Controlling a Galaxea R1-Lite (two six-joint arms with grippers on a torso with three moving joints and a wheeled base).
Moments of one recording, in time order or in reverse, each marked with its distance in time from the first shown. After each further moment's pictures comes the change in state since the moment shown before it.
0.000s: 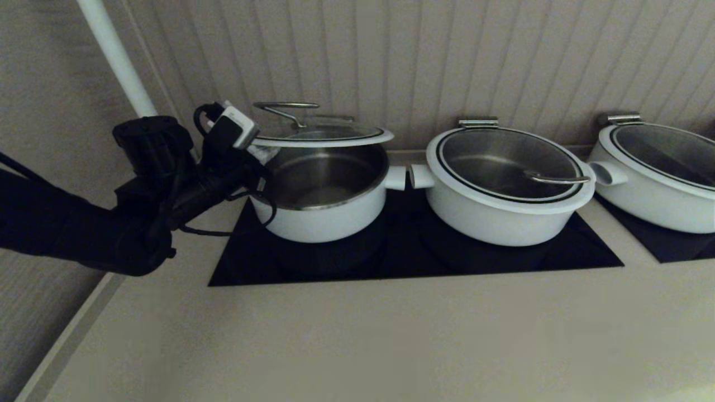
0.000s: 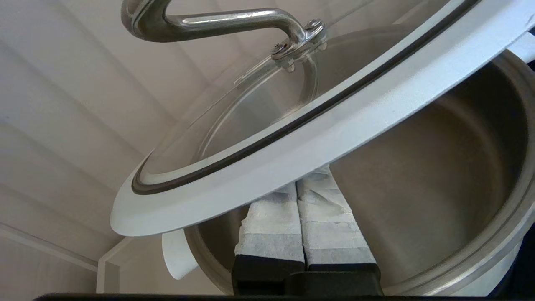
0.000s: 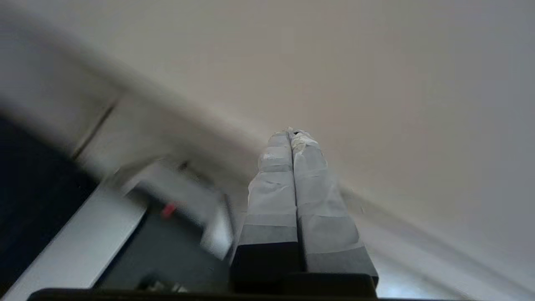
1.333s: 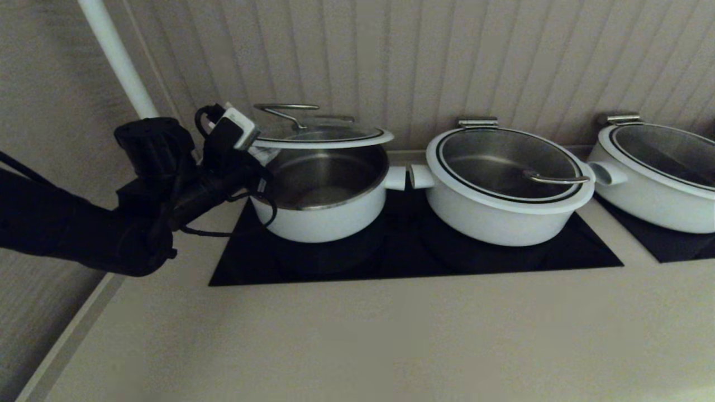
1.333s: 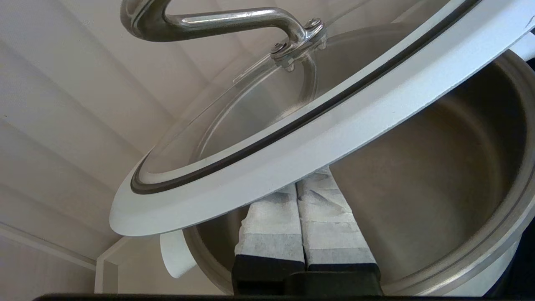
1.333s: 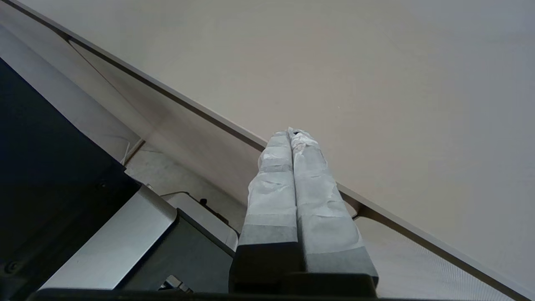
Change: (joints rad) left arm 0.000 0.006 0.001 -0.001 0.000 -0.002; right arm 0.002 -0.276 -0.019 0.119 0.076 0.000
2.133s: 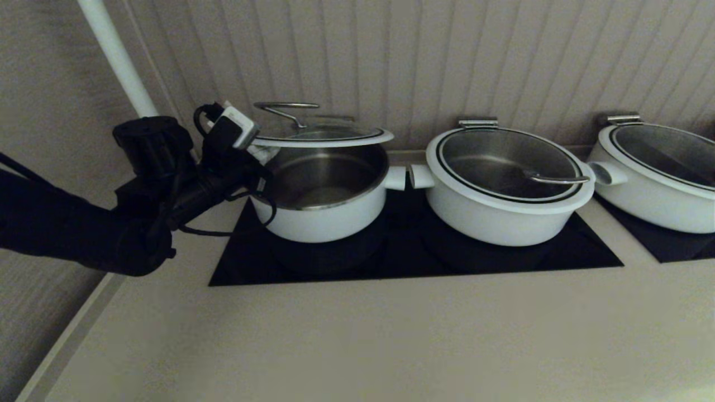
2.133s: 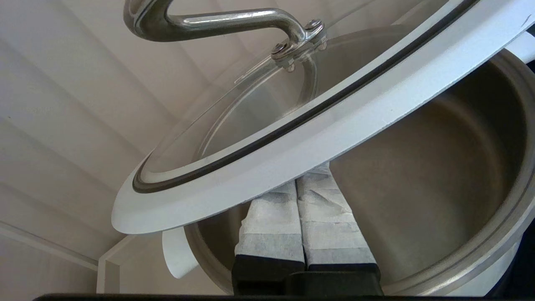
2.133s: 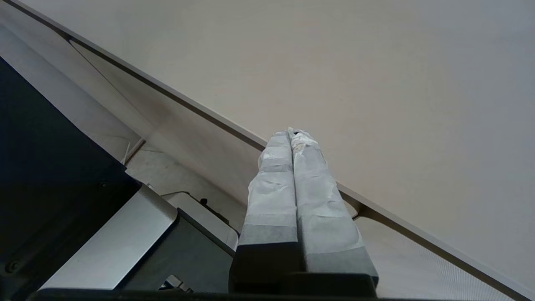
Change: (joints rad) left arm 0.000 -0.005 0.000 0.000 0.002 0.000; right arm 0.000 0.000 0.000 0.000 0.001 0.000
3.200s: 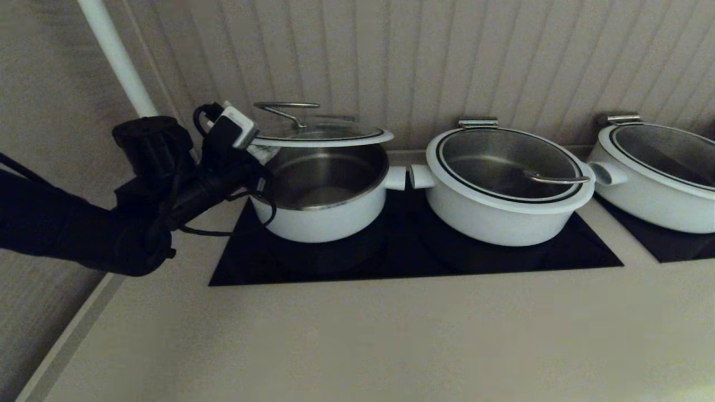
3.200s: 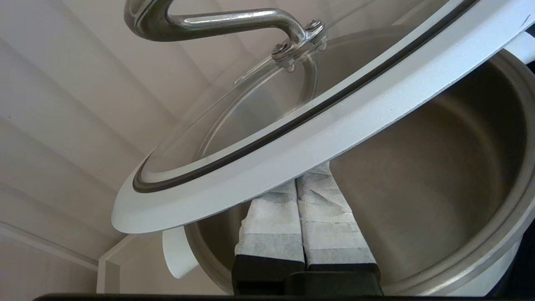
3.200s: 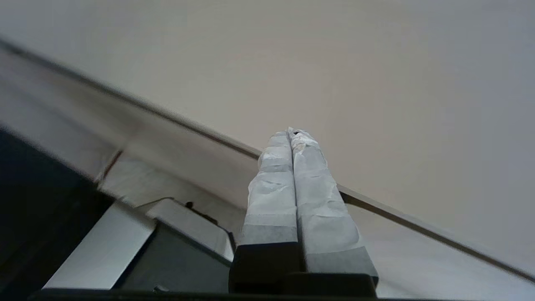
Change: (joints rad) left arm 0.004 0.000 0.000 -0.001 -0.001 -0.001; right arm -0.145 0.021 0.000 0.000 0.000 0.000
